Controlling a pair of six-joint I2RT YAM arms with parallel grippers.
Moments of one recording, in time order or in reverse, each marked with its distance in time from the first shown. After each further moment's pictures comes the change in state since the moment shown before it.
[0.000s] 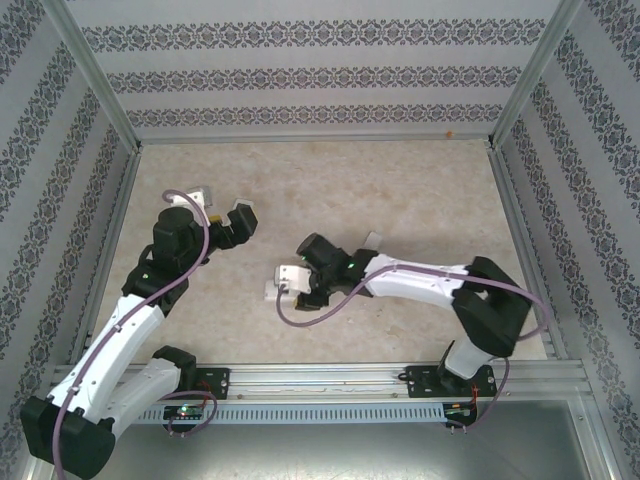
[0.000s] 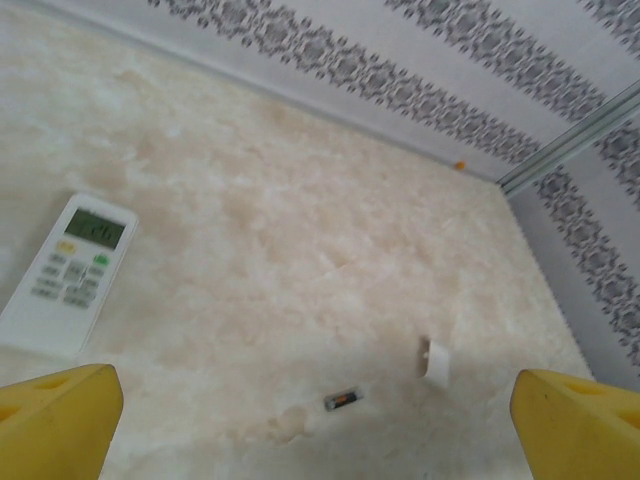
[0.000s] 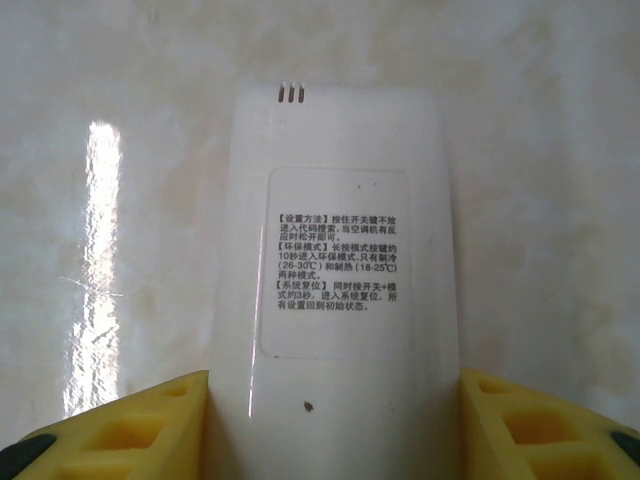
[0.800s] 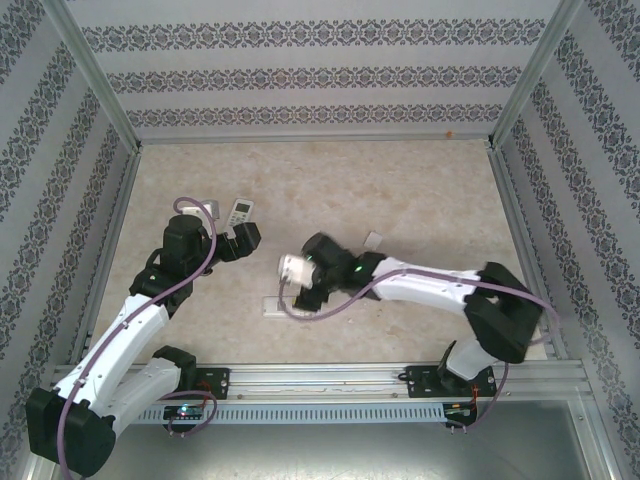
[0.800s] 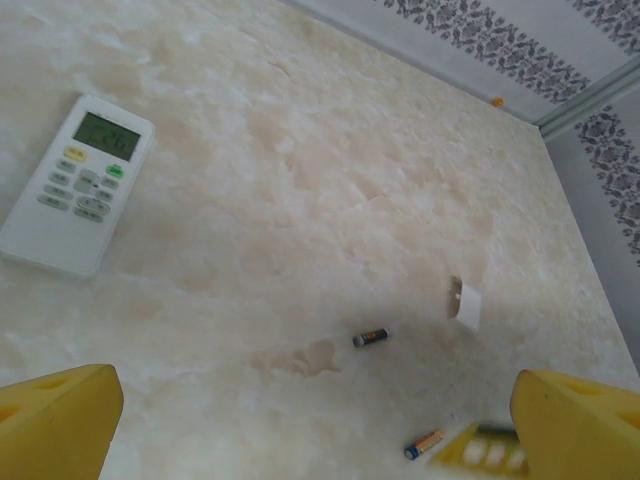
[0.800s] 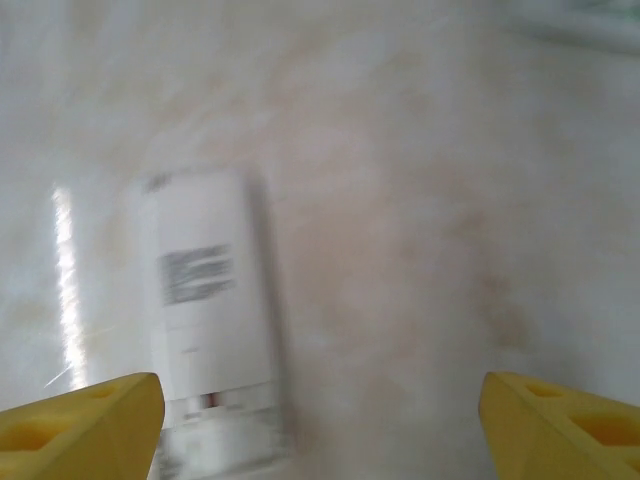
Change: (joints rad) left arm 0.000 0.017 -0.055 -0.043 0.054 -0.011; right arm -0.093 -0.158 -0.053 0.115 0.041 0.157
